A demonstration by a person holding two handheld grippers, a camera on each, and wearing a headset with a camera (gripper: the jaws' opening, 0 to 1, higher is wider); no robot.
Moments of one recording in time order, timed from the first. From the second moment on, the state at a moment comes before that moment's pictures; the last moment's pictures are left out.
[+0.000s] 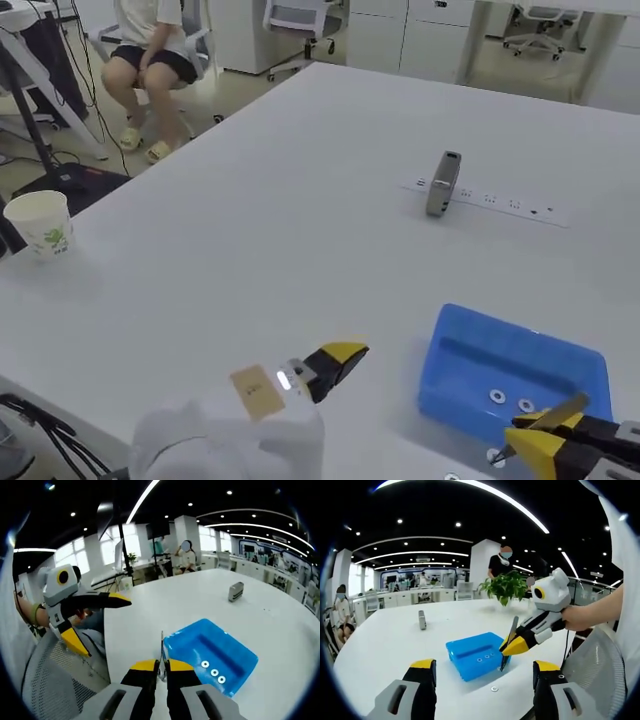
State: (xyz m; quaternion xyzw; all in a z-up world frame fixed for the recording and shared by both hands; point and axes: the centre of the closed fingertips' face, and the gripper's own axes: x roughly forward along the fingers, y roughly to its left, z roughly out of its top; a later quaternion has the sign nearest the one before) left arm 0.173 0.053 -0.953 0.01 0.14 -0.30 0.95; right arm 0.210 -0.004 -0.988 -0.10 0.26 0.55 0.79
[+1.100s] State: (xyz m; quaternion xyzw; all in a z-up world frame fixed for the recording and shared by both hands) left arm 0.130 0.084 -0.945 0.01 0.14 -0.23 0.96; right arm 0.217 -0.005 -0.969 -0.09 0.24 0.55 0.80
